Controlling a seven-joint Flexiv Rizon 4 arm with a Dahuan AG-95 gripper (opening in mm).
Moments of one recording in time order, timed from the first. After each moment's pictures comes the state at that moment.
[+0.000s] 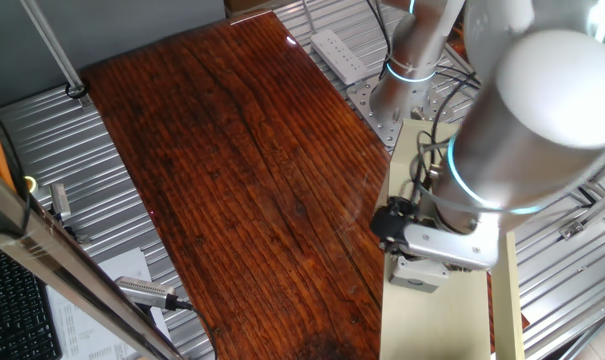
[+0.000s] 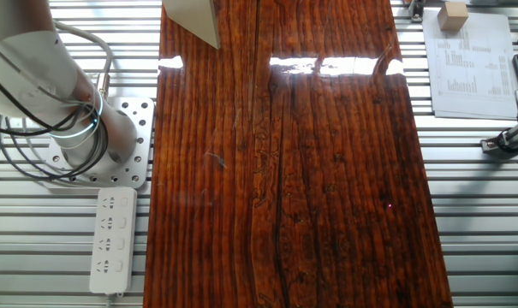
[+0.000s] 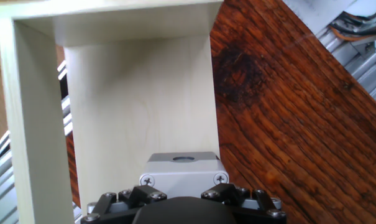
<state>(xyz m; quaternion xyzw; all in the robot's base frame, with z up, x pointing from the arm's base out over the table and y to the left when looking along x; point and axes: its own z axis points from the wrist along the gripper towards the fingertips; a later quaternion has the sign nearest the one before) 0.357 0.467 0.331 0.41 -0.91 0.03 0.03</state>
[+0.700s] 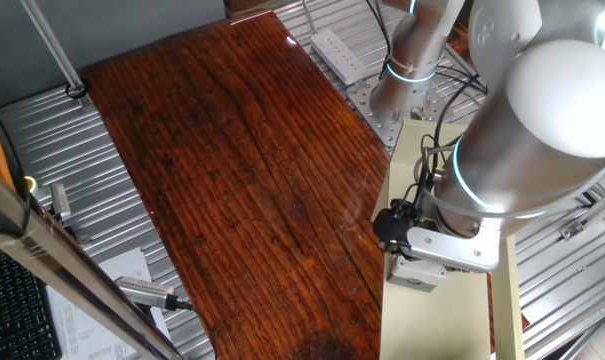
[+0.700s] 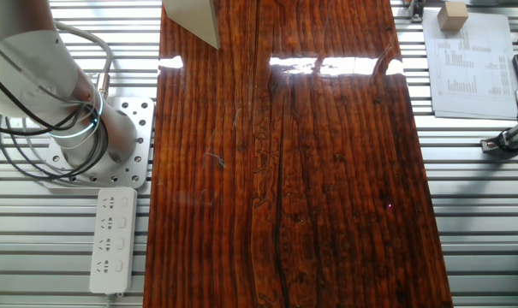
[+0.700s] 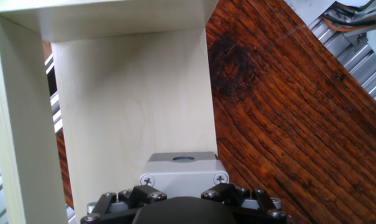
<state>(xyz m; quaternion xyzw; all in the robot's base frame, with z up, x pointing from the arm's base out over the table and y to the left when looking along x) 0.356 0.464 0.326 0.40 -0.91 0.03 0.03</state>
